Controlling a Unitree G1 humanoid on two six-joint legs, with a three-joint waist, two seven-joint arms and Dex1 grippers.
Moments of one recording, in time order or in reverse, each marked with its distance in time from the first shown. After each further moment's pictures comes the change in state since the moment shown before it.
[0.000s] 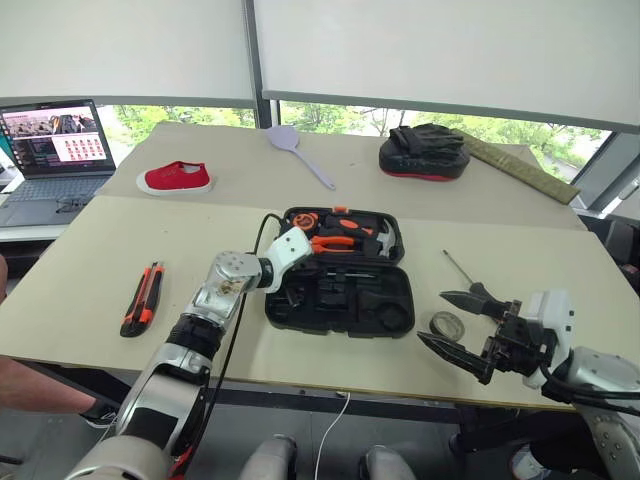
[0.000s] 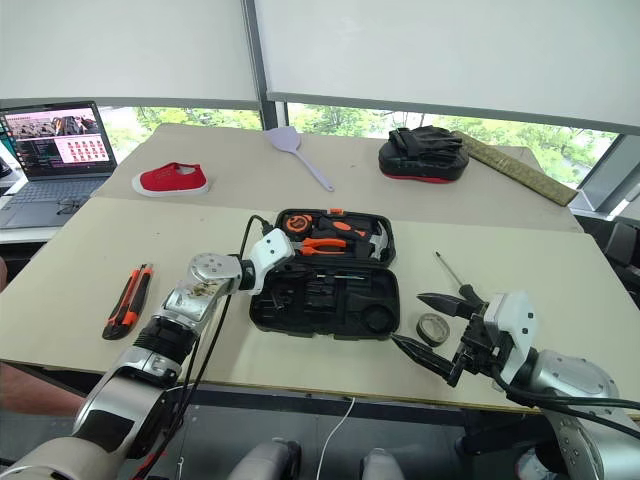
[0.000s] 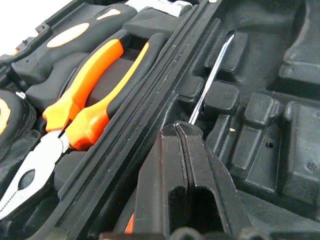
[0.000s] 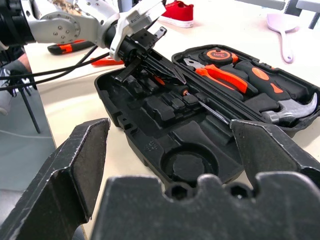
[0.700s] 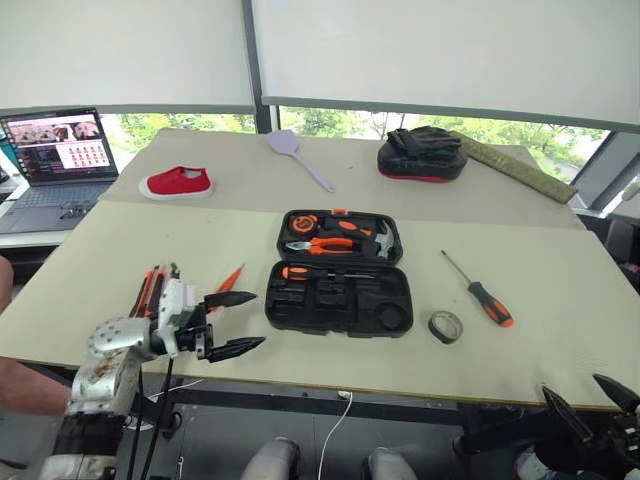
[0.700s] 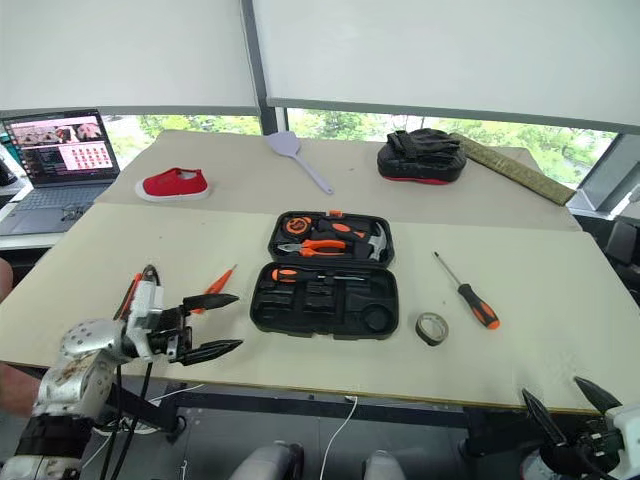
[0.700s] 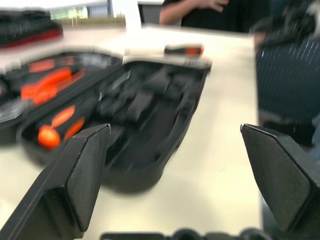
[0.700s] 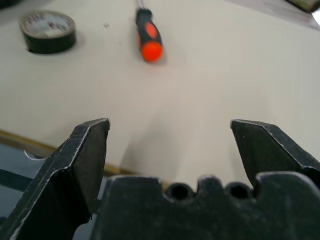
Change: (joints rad) left arm 0.629 0.268 0.354 -0.501 -0.517 -0.055 -0.424; right arm 0.405 0.171 -0.365 0.327 -0.248 -0.291 -0.141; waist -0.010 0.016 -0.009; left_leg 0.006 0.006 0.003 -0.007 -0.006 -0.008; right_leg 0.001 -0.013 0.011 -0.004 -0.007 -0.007
